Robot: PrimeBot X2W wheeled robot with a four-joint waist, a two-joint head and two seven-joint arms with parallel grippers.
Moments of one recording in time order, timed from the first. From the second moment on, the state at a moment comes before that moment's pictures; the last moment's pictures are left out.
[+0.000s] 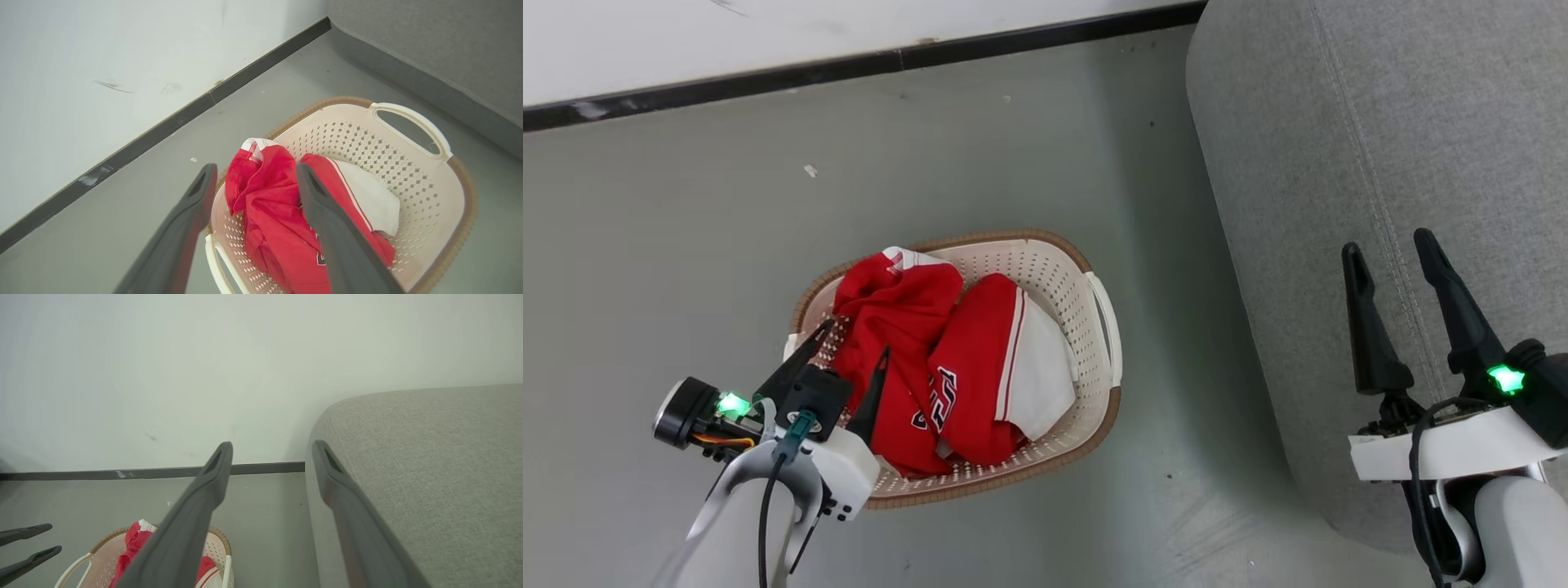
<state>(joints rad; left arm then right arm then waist) -0.45 0.14 -0.34 0.56 0.00 0.01 -0.20 -0.13 -0.04 -0.03 -0.15 0.11 0.12 -0.25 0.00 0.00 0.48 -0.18</state>
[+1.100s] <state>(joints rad) -0.67 0.24 -0.31 0.76 0.07 0.06 -0.16 -0.34 -0.04 0.02 -0.16 0.21 0.12 -0.26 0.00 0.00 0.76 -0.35</state>
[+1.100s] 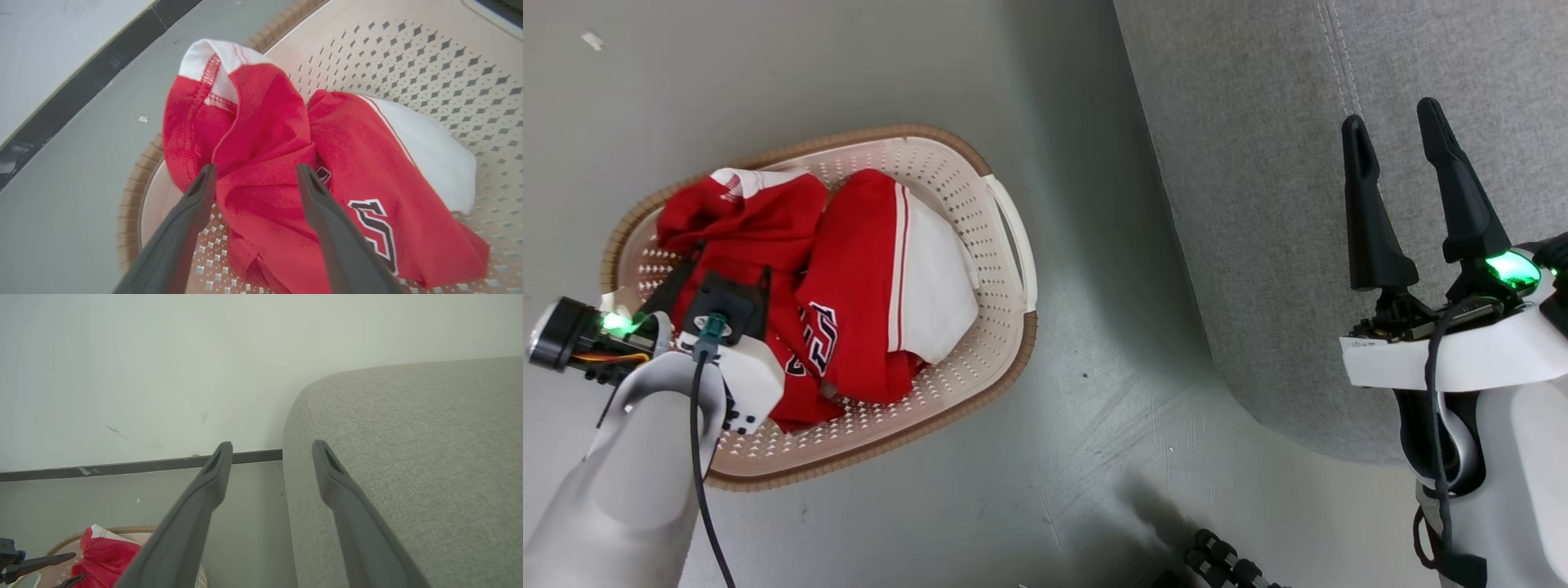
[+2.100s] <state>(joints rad) -0.75 0.24 -0.35 0.85 0.16 0.16 -0.07 -0.44 -0.04 0.05 -0.12 0.28 0.12 -0.26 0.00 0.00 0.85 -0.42</state>
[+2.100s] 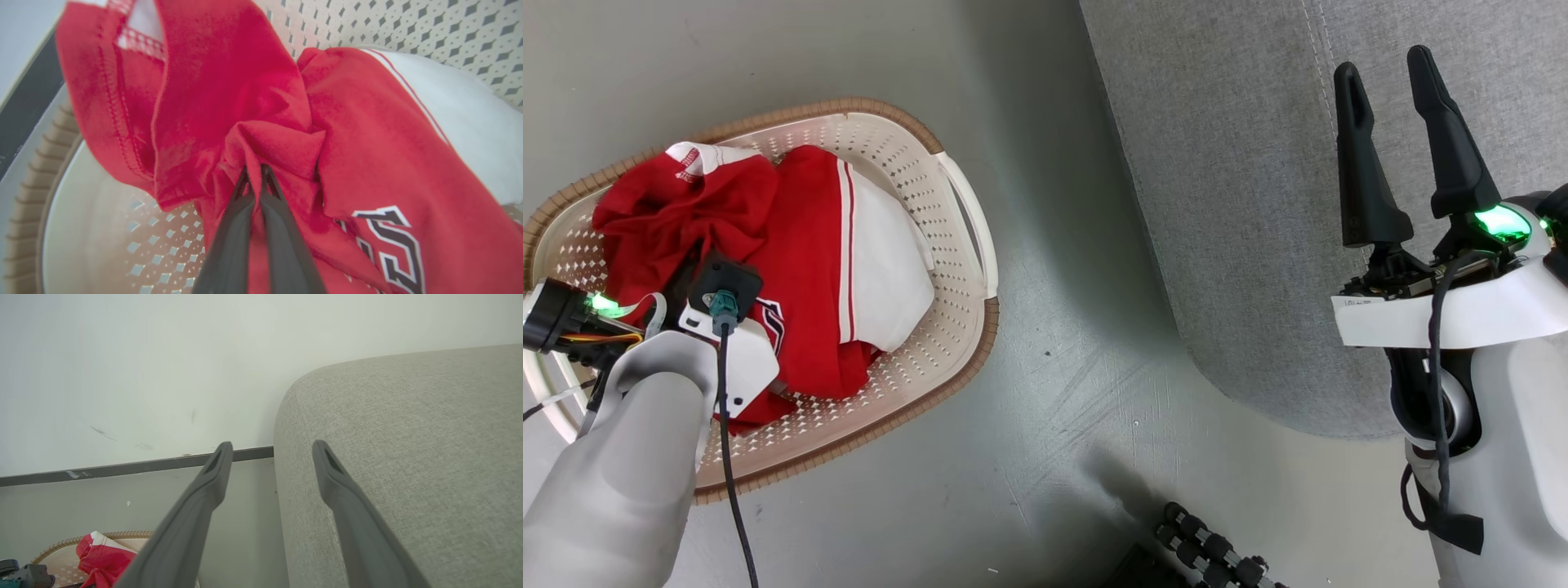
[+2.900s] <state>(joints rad) -0.71 0.12 -0.30 0.62 0.00 0.10 -0.21 -0.44 -0.04 0.02 -0.06 0.26 0.12 -0.26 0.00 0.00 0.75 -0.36</state>
